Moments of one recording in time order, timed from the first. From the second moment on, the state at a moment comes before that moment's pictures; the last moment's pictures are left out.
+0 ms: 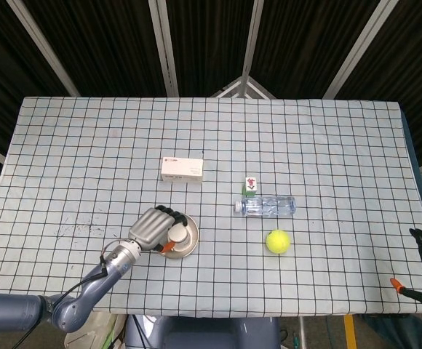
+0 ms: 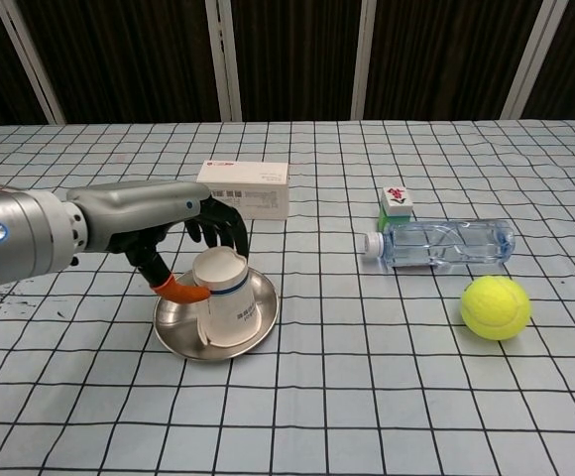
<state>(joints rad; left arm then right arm) -0.85 -1.48 -0.07 -1.78 0.91 0.92 0.52 -0.05 -1.06 0.05 -1.66 -1.42 1.50 0.04</state>
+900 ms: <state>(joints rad) -0.83 -1.64 -0.08 -1.55 1.05 1.11 0.55 -0.04 -1.06 0.05 -1.65 -1.42 1.49 0.04</state>
